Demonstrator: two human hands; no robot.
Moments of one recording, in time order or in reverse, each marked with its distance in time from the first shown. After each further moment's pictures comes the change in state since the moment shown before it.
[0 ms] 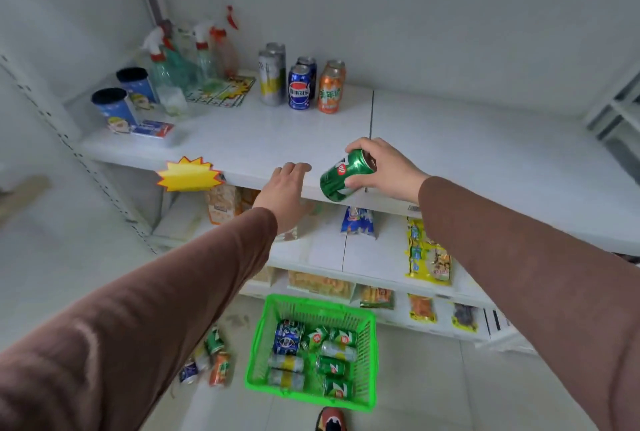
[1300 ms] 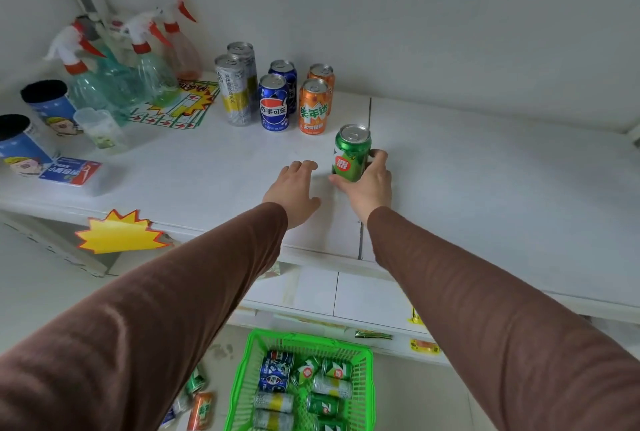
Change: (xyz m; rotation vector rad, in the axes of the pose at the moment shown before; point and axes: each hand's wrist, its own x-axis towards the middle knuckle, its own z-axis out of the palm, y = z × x) left_hand 0.207 -0.020 0.060 -0.041 -0.091 -0.061; right_hand 0.187 0.108 0.050 0.238 0.518 0.370
